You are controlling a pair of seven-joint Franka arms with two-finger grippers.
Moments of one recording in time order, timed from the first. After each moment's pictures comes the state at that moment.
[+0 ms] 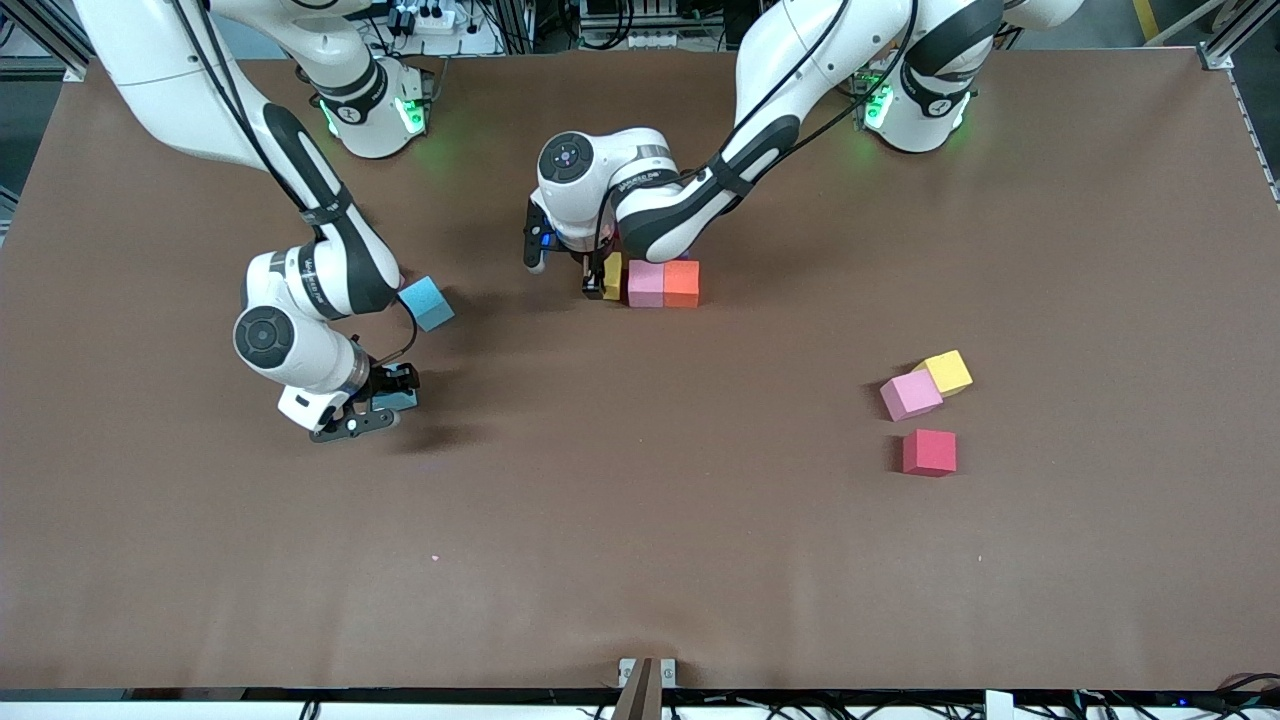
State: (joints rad) left arm -0.65 0.84 -0.51 -1.51 0.42 2.19 0.31; right arm 0.08 0.48 0.09 -2.05 -0.02 2.44 -0.05
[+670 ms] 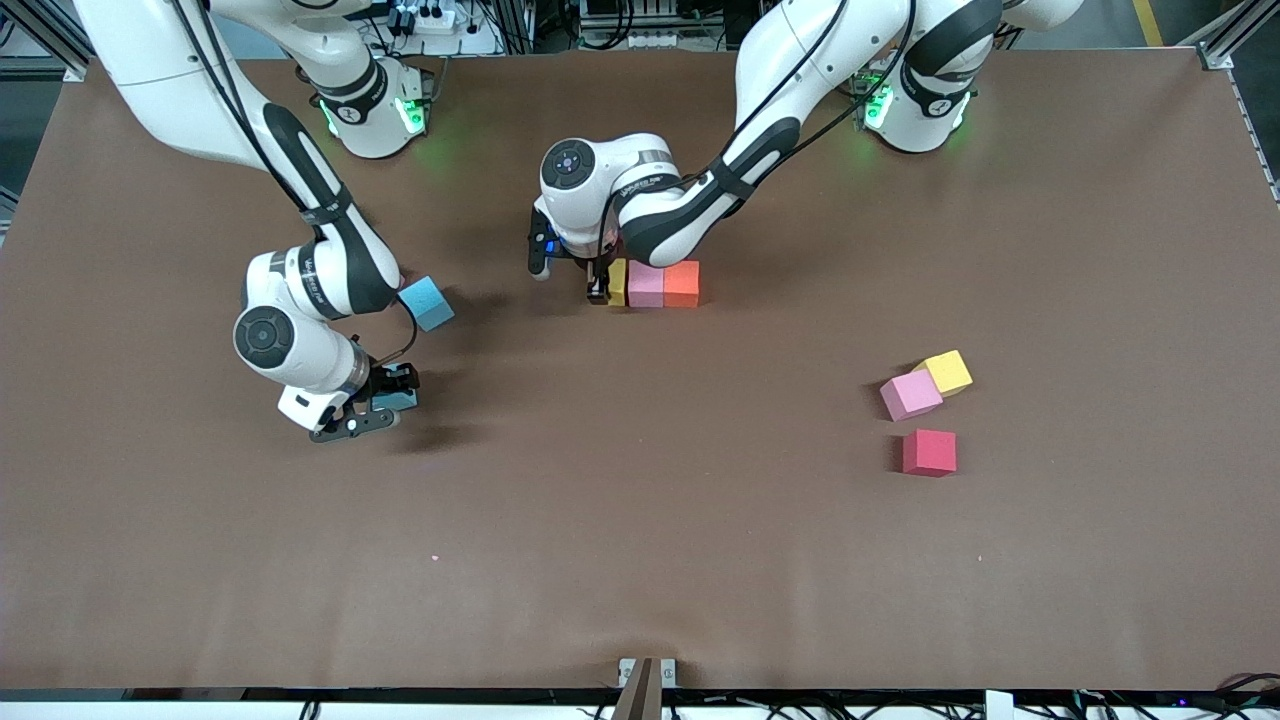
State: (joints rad) left arm -0.66 0.84 -0.49 -1.51 0.42 2.19 0.31; right arm 0.08 0.48 0.09 -2.05 -0.02 2.44 -0.05
